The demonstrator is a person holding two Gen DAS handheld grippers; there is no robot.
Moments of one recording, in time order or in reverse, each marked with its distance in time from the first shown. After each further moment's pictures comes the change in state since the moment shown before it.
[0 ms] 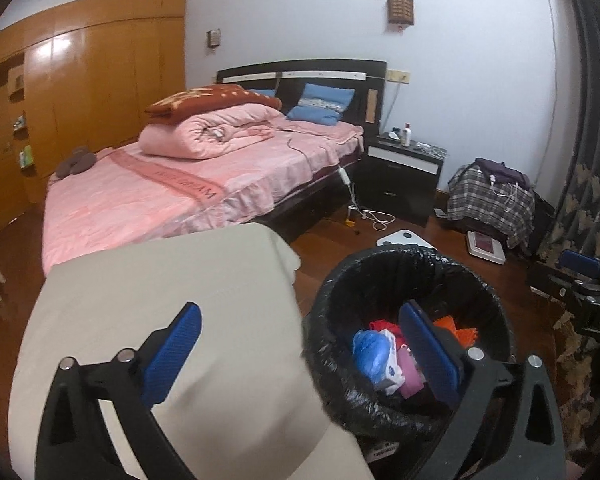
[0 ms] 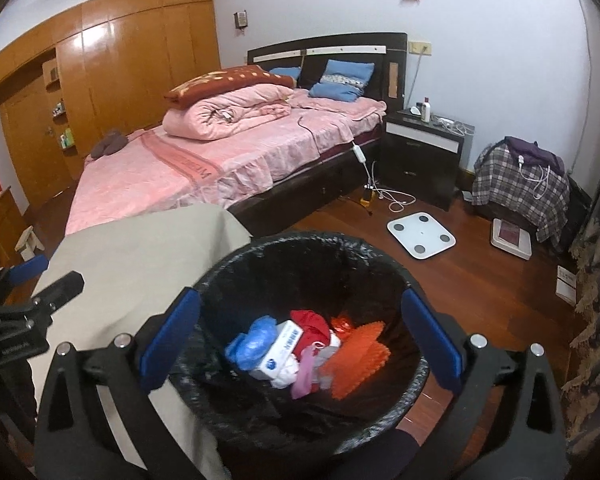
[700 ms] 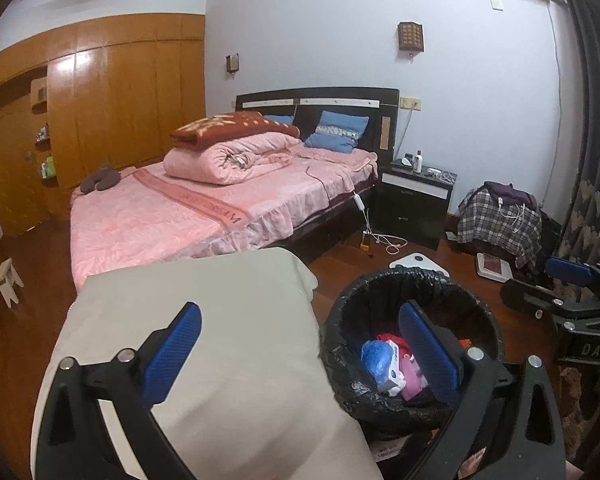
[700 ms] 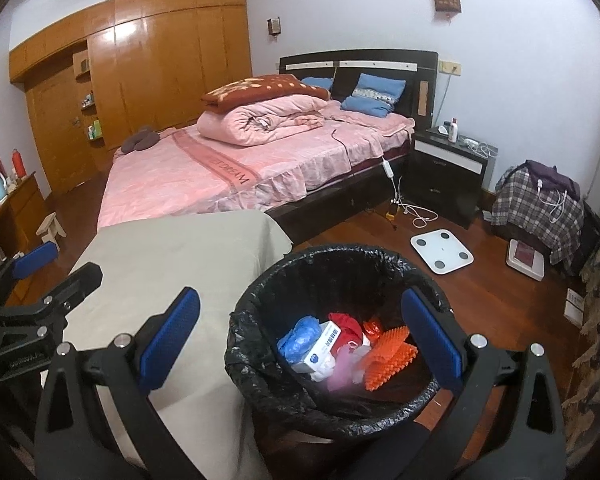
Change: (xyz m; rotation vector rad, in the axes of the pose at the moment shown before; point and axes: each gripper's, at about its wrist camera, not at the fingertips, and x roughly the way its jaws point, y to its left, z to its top) left arm -0.074 0.004 0.007 -0.013 -0.093 0.060; right arm -0.054 0.052 0.010 -0.069 -0.028 0.072
